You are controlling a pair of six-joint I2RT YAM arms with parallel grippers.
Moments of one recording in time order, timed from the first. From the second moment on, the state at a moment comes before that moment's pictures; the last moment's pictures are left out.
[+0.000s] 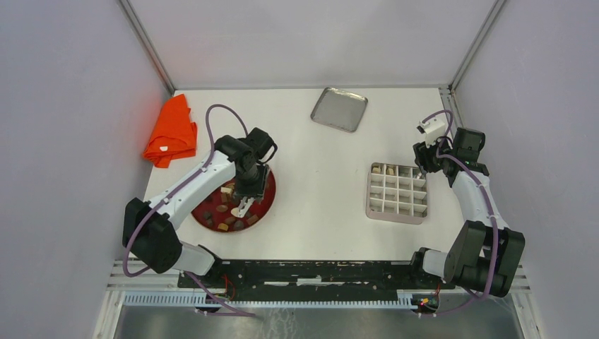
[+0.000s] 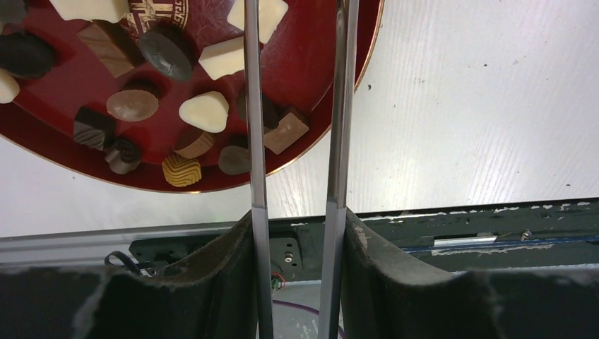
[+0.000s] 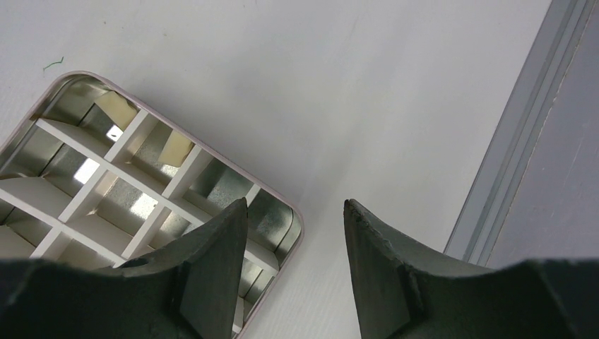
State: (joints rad) left arm -0.57 1.43 1.22 -1.21 -0.10 -0.43; right arm -0.28 1.26 0.82 -0.30 -0.44 -0.62
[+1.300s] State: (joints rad) left arm -0.57 1.43 1.11 -1.16 -0.08 -0.43; right arm -0.28 1.26 0.82 -0.30 -0.44 -0.62
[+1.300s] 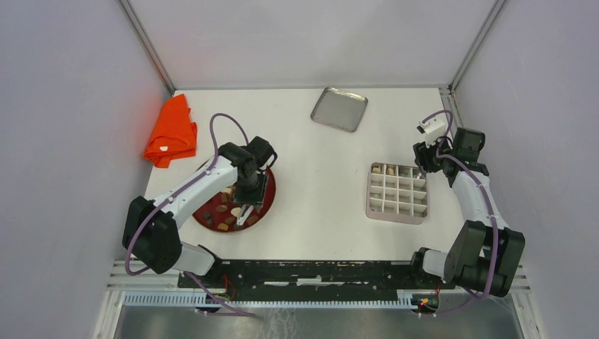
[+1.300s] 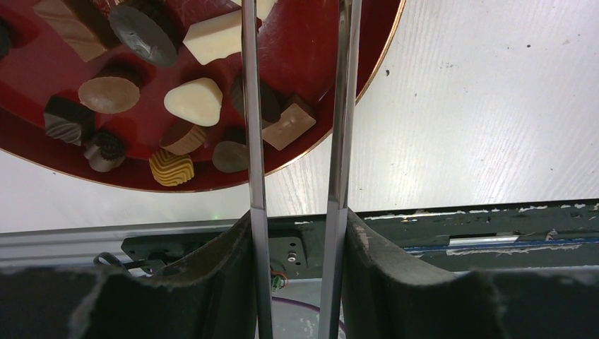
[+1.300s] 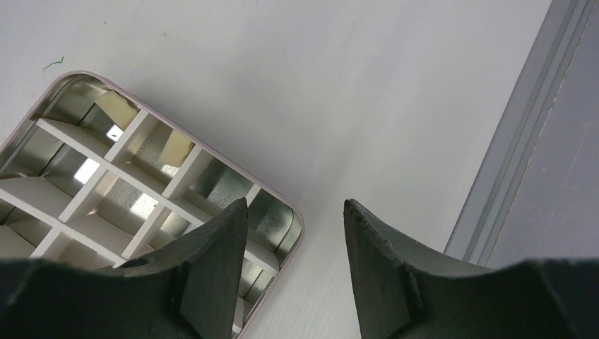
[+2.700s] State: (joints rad) left arm -0.57 1.36 1.14 -1.16 -0.11 -0.43; right arm -0.28 1.27 0.82 -0.30 -0.44 -0.63
